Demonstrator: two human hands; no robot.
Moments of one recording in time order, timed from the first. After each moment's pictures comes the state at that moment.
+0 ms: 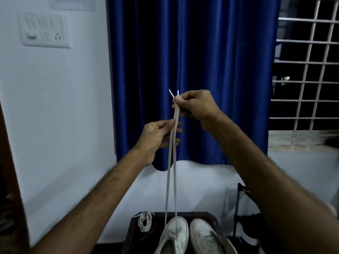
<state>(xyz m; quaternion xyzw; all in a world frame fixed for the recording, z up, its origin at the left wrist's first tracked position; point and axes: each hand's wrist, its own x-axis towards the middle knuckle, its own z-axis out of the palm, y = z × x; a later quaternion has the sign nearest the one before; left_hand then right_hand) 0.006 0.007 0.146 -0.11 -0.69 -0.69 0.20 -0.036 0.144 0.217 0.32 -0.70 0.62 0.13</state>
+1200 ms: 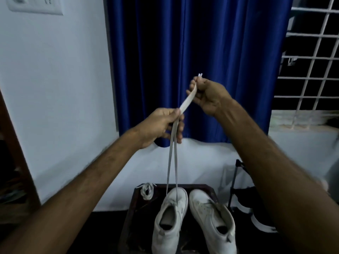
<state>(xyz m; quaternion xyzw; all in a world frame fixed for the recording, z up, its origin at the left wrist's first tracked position) 0.019 0.002 0.125 -0.18 -0.76 -0.62 0.04 -0.060 0.150 0.189 0.18 -0.47 0.86 -0.05</state>
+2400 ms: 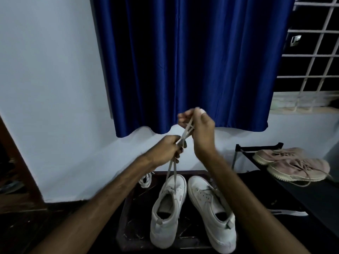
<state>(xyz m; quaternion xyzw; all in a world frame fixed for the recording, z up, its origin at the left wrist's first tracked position) -0.006 0.027 0.022 -0.08 -0.83 -0.55 0.02 -0.051 0.141 0.036 0.24 -0.55 0.79 0.14</state>
